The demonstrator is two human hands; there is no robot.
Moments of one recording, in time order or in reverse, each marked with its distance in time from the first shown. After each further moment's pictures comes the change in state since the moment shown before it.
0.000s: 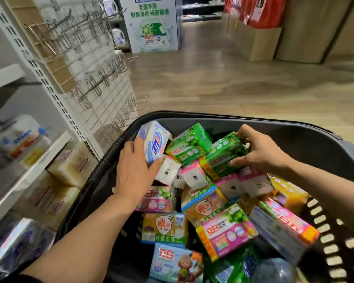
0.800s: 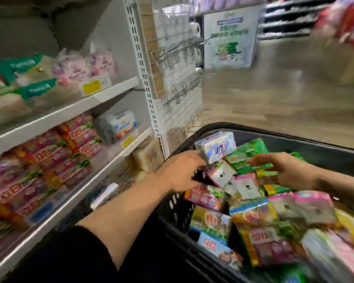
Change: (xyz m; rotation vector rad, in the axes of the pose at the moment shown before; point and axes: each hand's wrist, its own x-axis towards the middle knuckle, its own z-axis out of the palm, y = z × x) left_hand -0.019 -0.019 -0.085 0.172 -0.379 0.371; right_hand 0.013 -0.072 0.018 -0.039 -0.449 -0.399
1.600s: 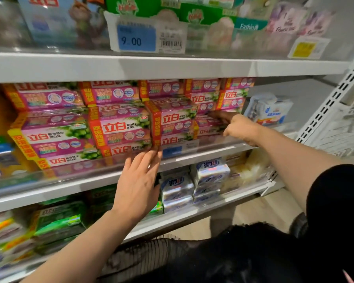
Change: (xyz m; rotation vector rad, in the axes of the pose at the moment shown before) left_hand -0.338 -0.119 0.062 0.429 0.335 -1.118; right_hand 0.295 -0.346 0.207 0.223 -0.418 -0.324
